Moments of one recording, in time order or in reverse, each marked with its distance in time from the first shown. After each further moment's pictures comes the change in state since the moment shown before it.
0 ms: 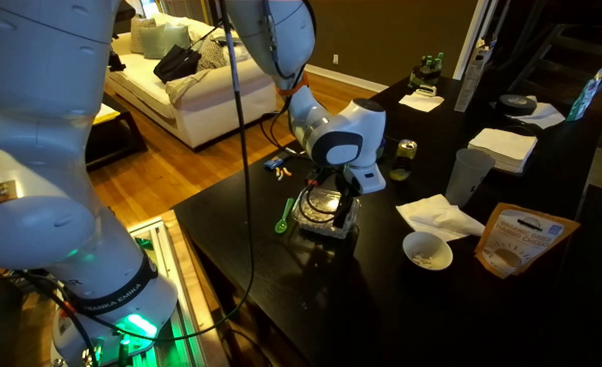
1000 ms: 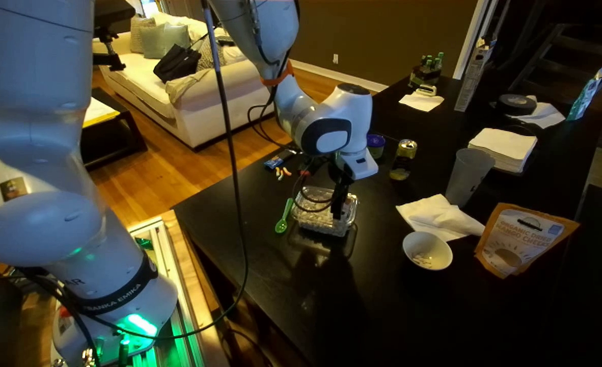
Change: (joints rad) arm 0.071 -0.084 -0.025 -0.073 -0.040 0.059 0.033
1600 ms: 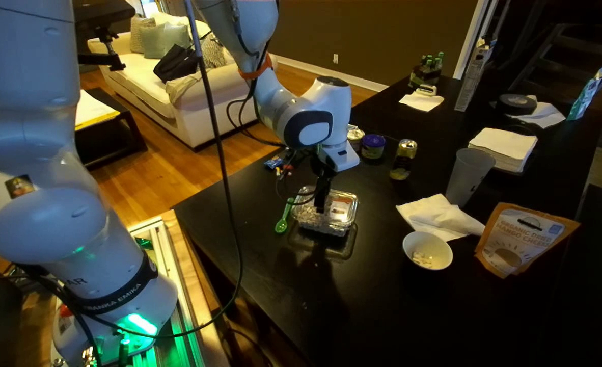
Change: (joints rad) arm 0.051 -0.081 0.024 -0.098 -0.034 0.002 0.019
